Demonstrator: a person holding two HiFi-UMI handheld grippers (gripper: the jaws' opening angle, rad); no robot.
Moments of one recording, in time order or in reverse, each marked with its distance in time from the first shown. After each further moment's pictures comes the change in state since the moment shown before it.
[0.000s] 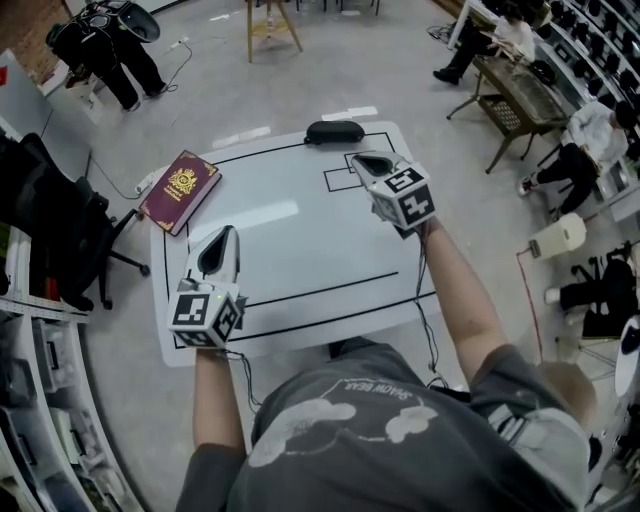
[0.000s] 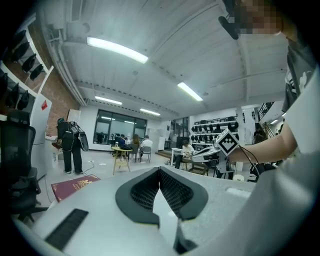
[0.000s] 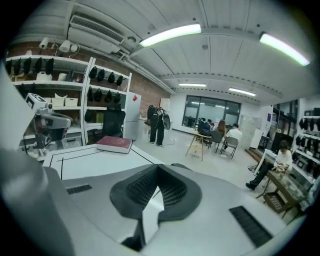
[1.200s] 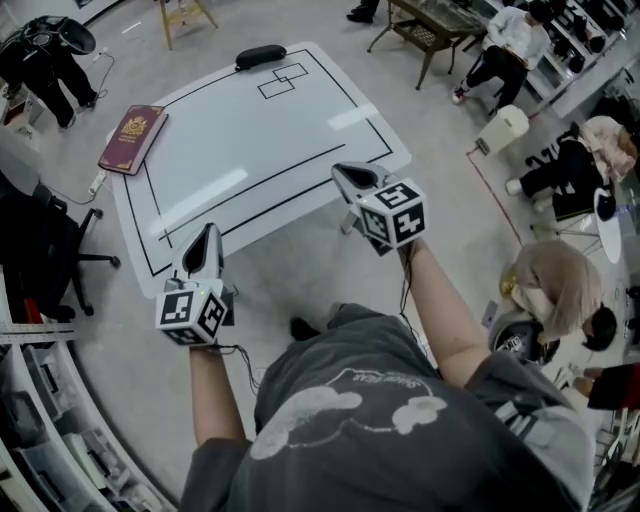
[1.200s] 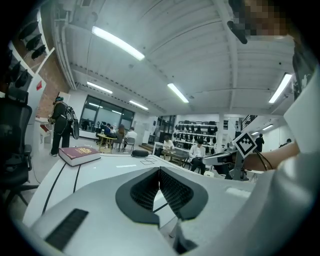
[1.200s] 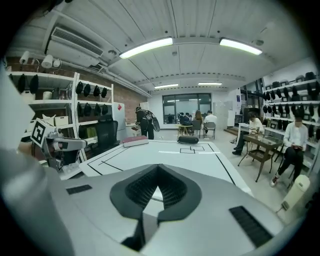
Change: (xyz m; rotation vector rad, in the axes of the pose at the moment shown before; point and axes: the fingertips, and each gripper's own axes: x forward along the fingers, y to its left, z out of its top) left arm -0.188 -0.099 -0.069 -0.086 0.075 -0.204; right arm -0.235 0.196 -0.110 0.296 -0.049 -0.182
